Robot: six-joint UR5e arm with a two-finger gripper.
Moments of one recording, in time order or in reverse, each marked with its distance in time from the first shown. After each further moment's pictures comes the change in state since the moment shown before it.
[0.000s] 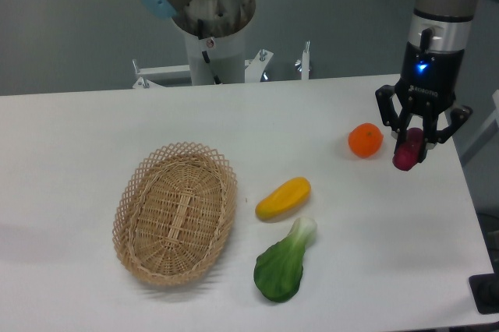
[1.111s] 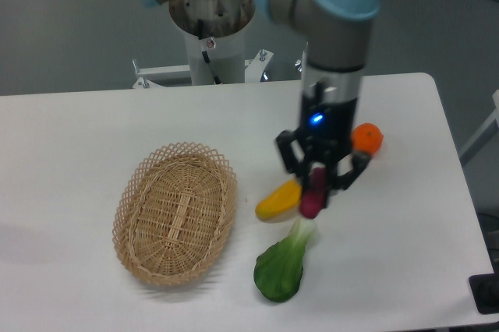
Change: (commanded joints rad) arm -0.477 -0.061 -0.034 0.160 0.293 -0.650
